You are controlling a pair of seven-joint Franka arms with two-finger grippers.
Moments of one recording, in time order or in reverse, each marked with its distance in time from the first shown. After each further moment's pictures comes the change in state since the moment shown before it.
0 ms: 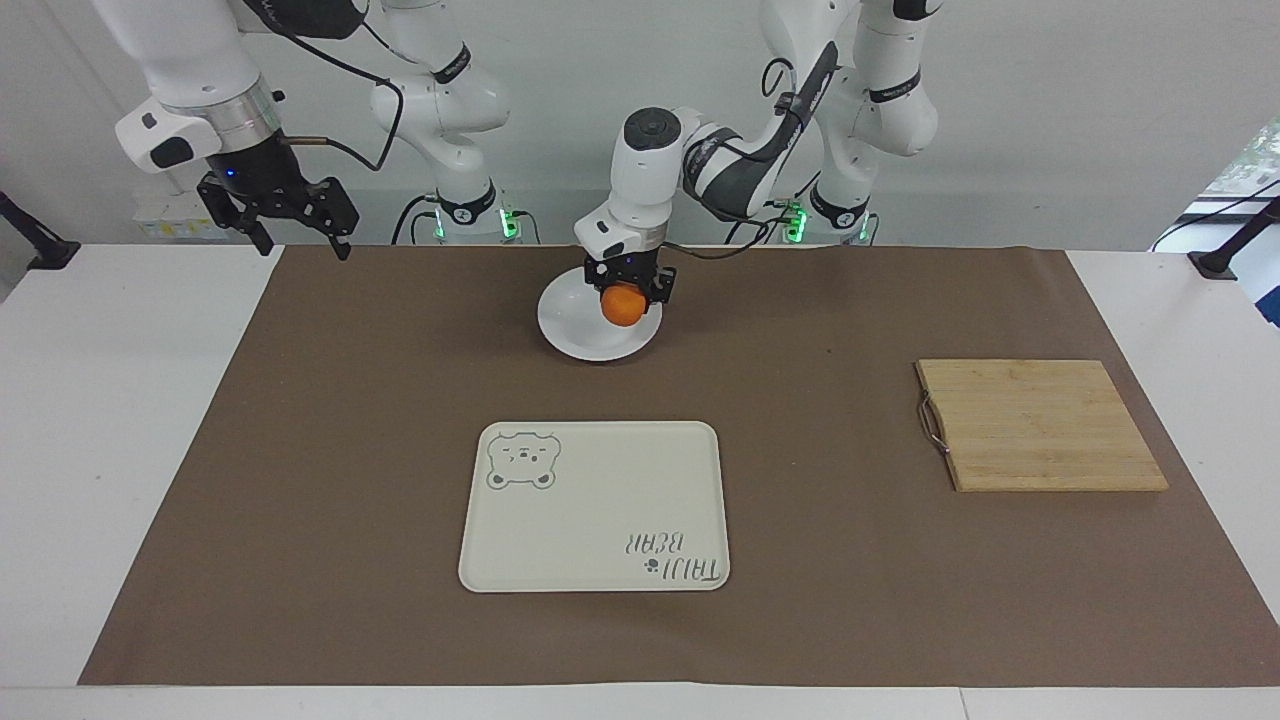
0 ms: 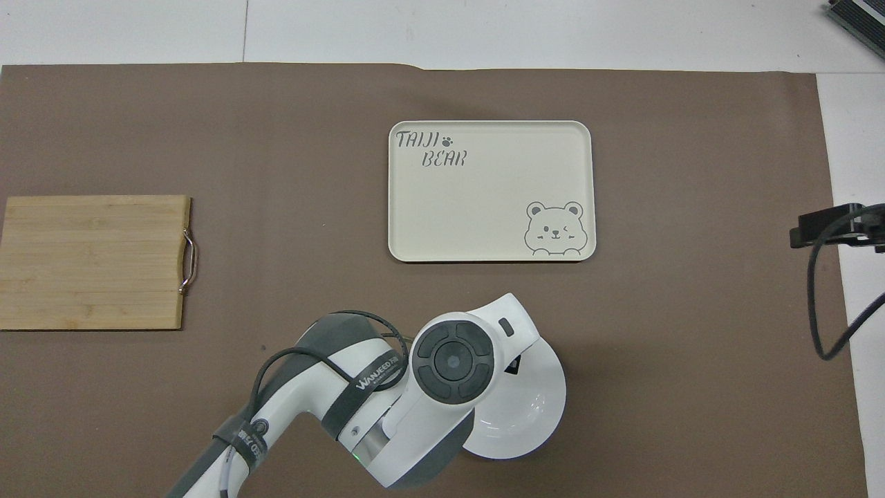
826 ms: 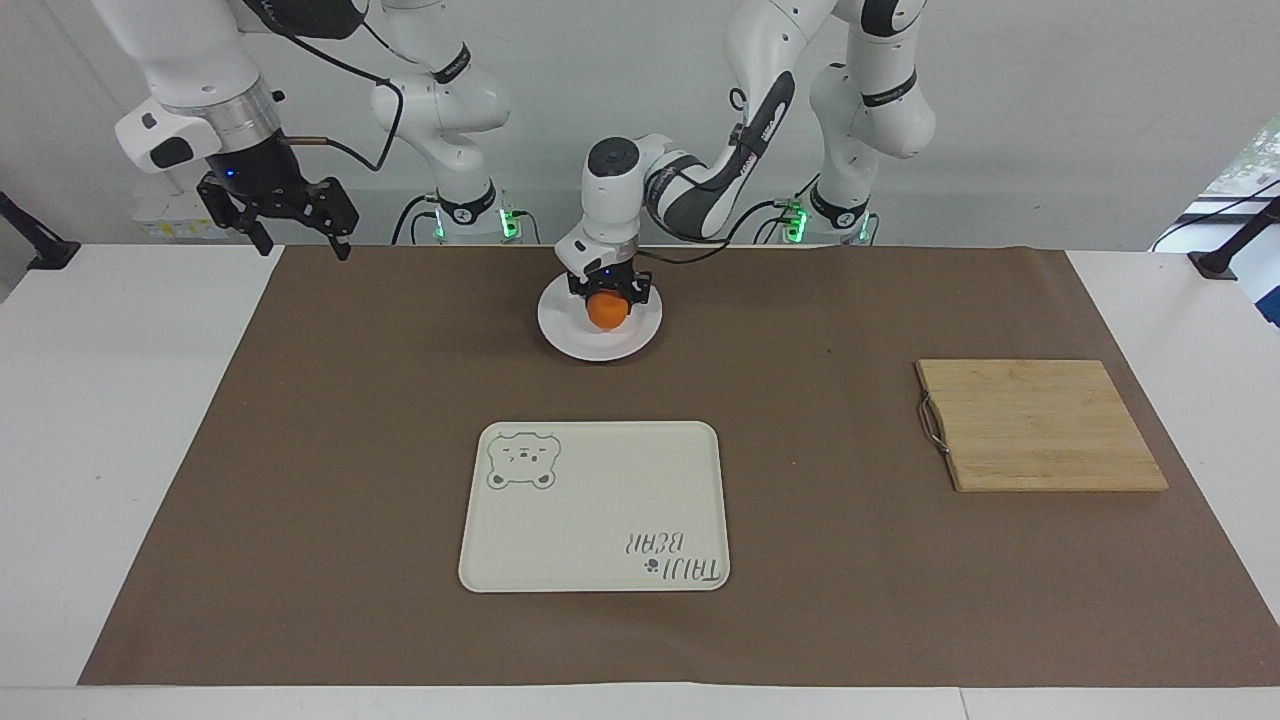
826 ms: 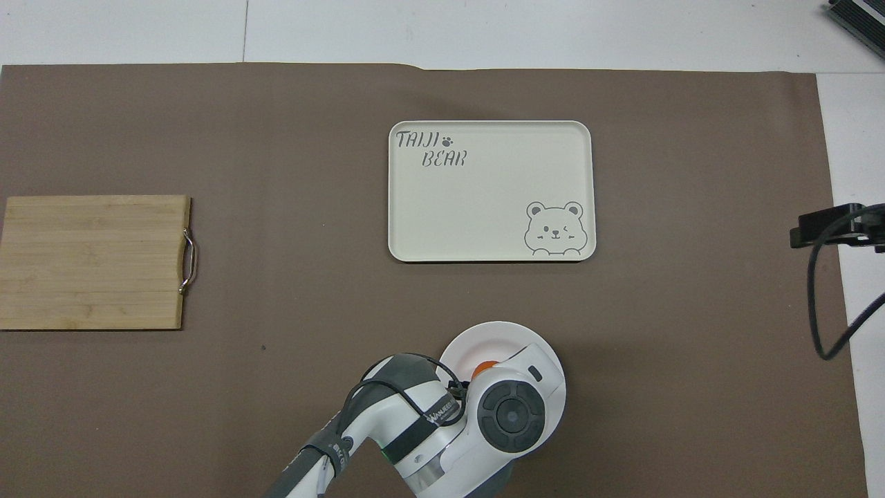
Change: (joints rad) left arm -0.099 0.106 0.005 -0.023 0.027 0.082 -0.216; right arm 0.000 0.000 0.000 0.000 0.000 0.000 0.000
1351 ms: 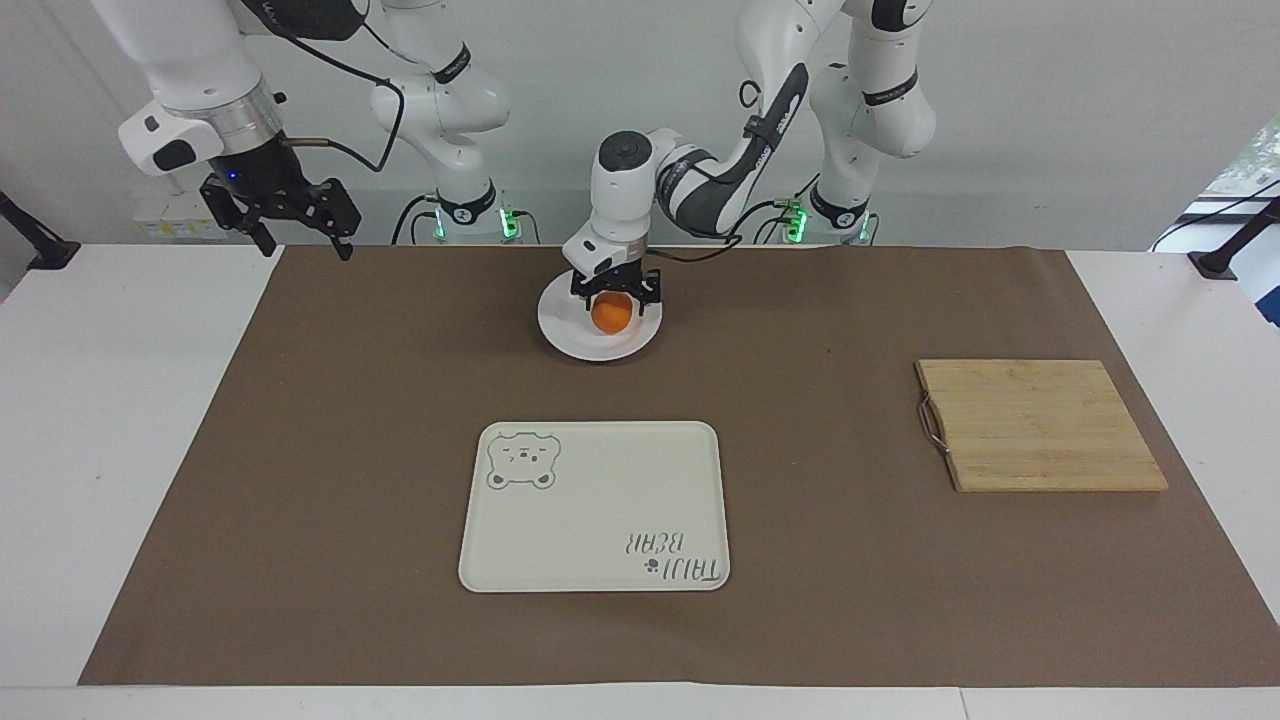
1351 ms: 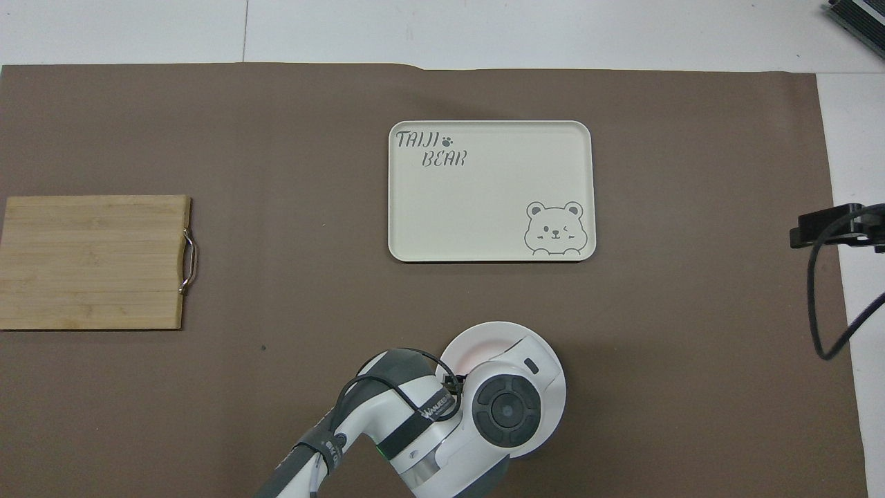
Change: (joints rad) left arm 0.052 -0.058 0.030 0.018 0.002 -0.050 -0.009; right arm -0.002 -0.004 -0.002 -0.016 0.052 0.001 0.000
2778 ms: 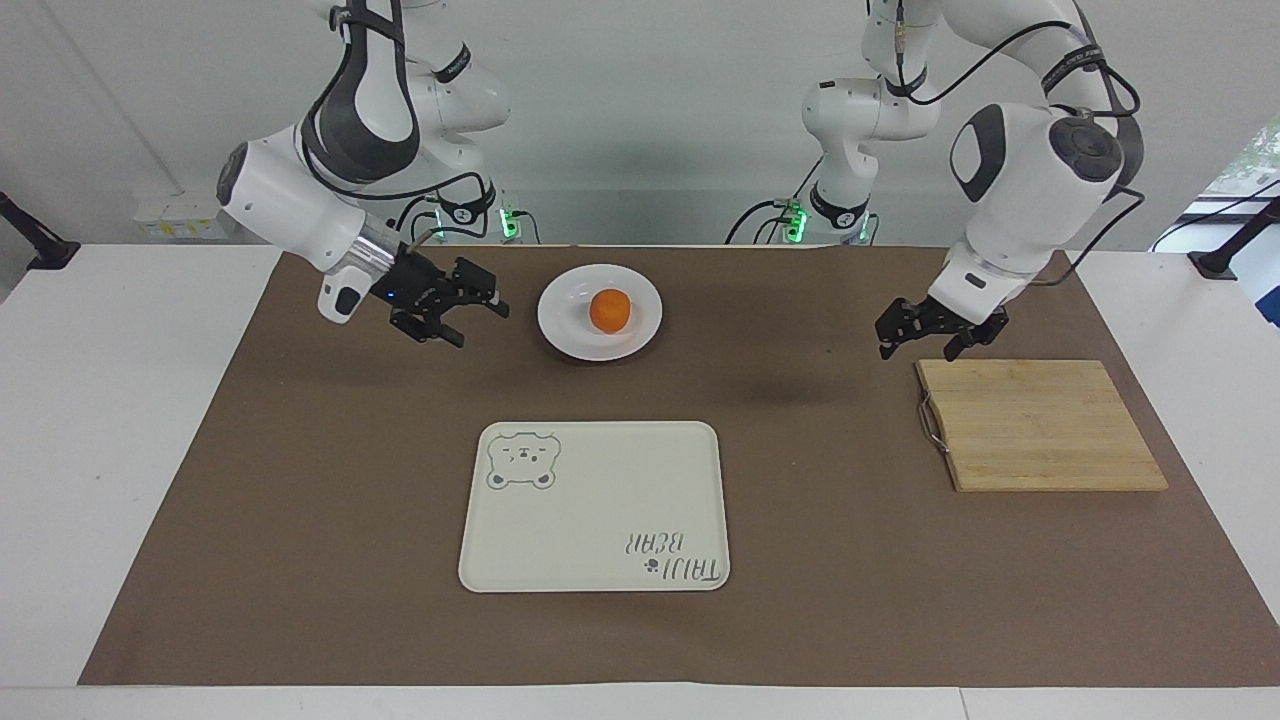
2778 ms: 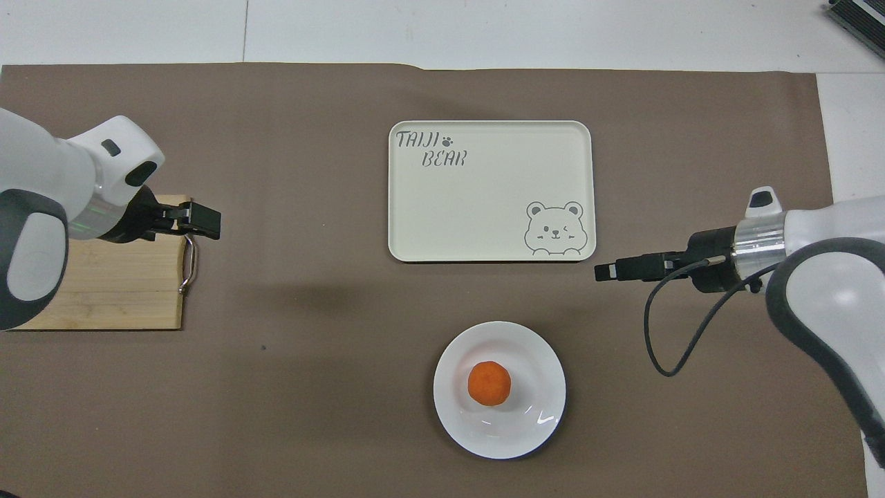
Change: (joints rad) left arm 0.806 -0.170 0.016 0.181 -0.013 -0.405 0.761; right arm 0.078 -0.005 0.001 -0.550 0.717 0.411 -0.423
